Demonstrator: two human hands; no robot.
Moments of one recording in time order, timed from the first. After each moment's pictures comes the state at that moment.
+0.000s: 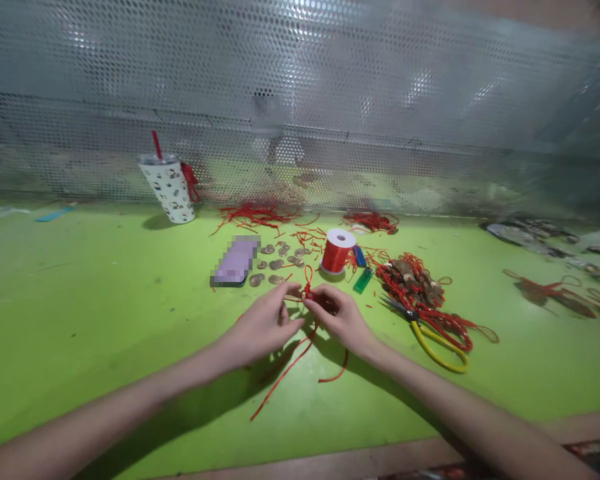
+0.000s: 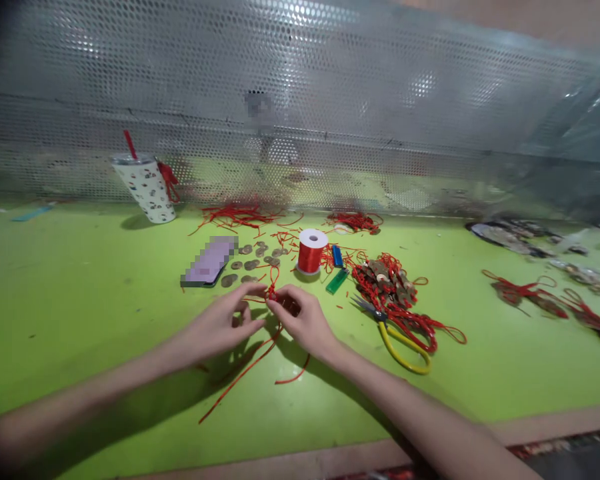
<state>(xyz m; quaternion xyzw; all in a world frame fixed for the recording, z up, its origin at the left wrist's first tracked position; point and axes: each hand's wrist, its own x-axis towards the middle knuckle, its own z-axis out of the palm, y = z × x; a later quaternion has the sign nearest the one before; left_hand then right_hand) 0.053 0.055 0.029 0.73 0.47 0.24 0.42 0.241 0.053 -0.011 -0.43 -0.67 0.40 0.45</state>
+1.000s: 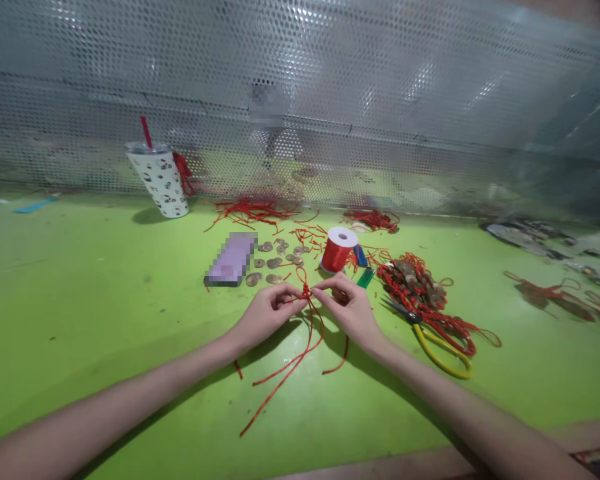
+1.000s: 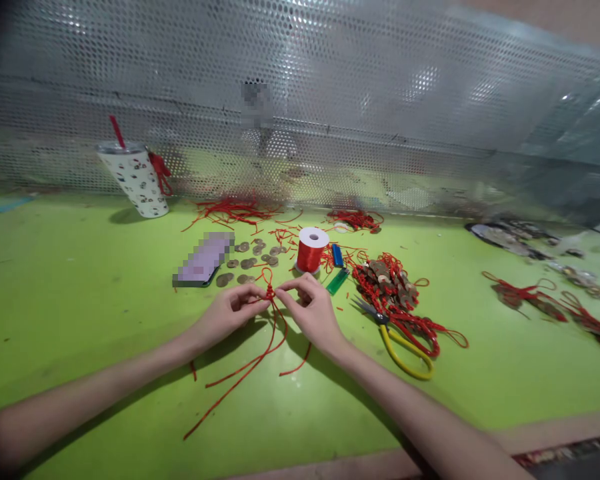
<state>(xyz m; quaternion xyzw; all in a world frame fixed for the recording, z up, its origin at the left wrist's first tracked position) 0.062 0.079 -0.004 0.63 0.40 0.37 0.55 0.252 0.063 -0.007 -0.50 -0.65 0.30 0.49</state>
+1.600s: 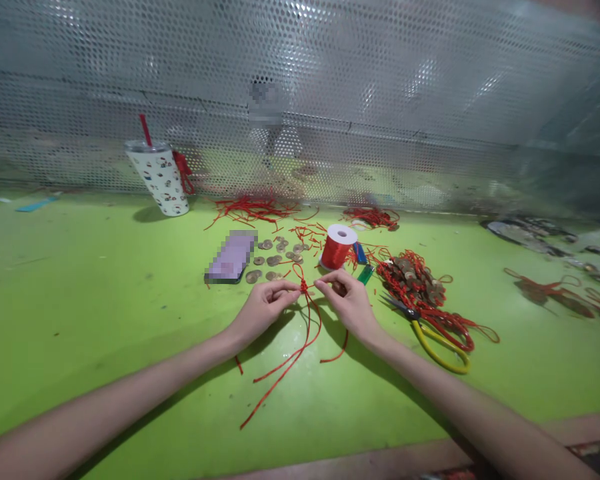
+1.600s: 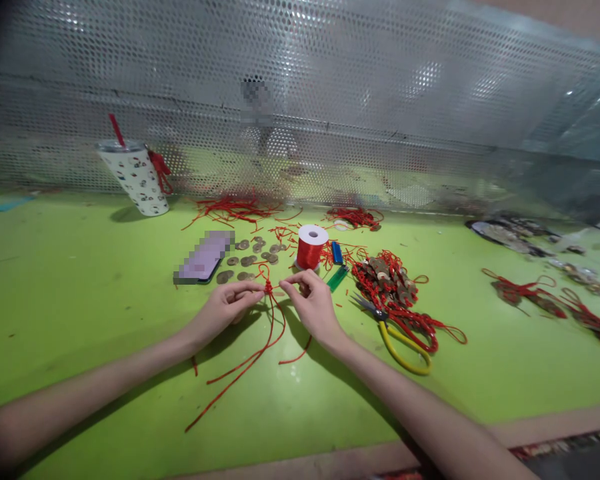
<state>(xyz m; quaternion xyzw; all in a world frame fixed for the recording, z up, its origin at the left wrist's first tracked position) 0.058 0.078 0.000 0.61 0.42 0.39 0.55 0.255 0.071 -0.010 -0.53 -0.63 0.31 0.47</state>
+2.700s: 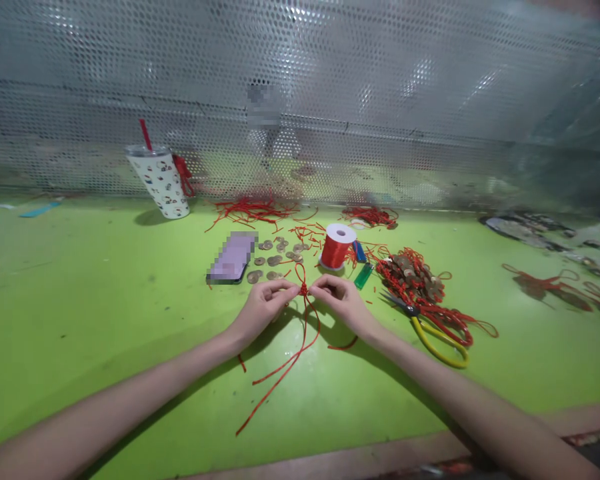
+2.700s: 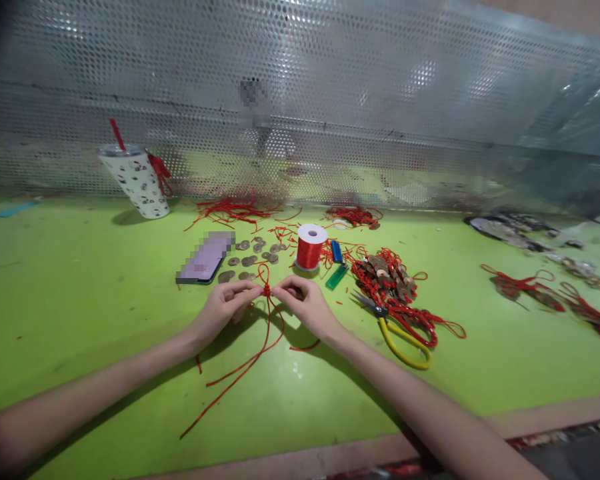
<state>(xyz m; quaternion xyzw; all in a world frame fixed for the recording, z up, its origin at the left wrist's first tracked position) 0.055 0.077 -0.001 0.59 0.41 0.40 0.57 0.251 0.068 -0.004 -0.45 -0.63 0.47 0.43</state>
